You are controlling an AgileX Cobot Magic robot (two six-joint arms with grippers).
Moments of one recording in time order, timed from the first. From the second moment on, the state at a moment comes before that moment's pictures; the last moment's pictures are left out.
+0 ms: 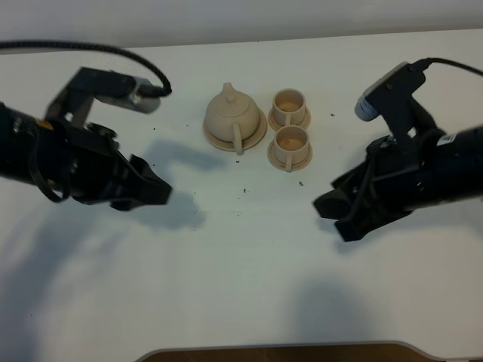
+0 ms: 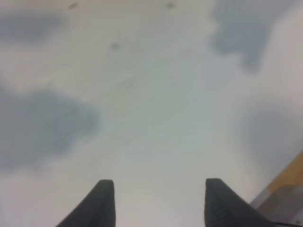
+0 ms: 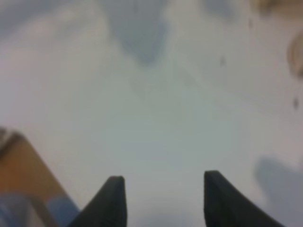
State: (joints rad) left arm -0.29 1.38 -0.93 -0.51 0.76 0.47; right arm 0.46 1.37 -0.83 0.75 0.65 -0.81
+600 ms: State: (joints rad) left arm -0.29 1.56 -1.24 -0.37 0.86 0.32; right arm 0.46 1.23 -0.99 0.00 1.13 -0.07
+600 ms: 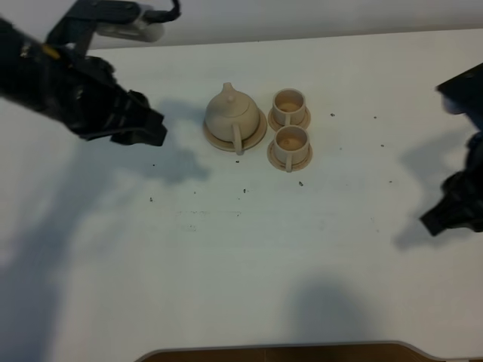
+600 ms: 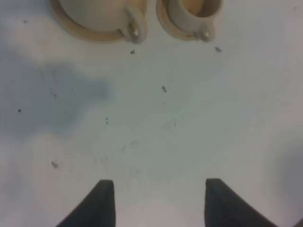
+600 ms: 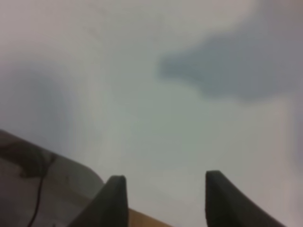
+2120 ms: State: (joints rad) left arm -0.29 1.76 -1.36 -0.39 0.77 0.25; right arm 0.31 0.31 -0.49 0.01 1.06 -0.08
